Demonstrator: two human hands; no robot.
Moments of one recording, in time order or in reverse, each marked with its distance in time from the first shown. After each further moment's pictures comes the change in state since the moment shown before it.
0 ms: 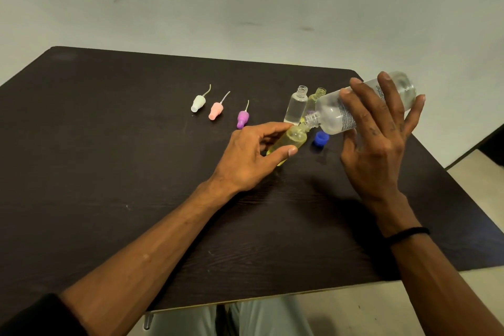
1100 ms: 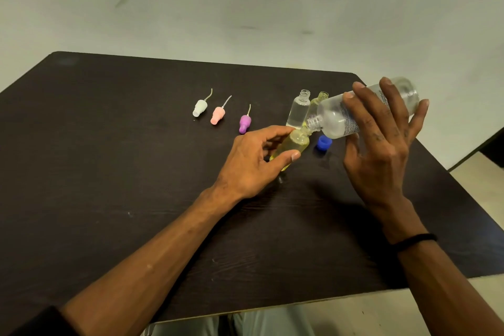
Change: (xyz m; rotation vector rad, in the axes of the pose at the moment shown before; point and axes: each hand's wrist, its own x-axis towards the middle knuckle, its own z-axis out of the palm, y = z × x) left_hand -0.003 0.002 0.003 -0.047 0.028 0.002; right_hand -0.001 -0.002 -0.001 -0.011 0.007 -0.010
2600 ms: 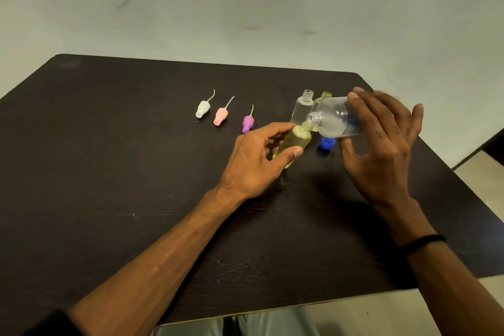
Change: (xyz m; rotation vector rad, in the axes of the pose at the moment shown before) left_hand 0.000 -0.002 0.000 0.008 0.057 0.012; right_hand -0.005 0.002 -0.002 0.016 -0.119 0.059
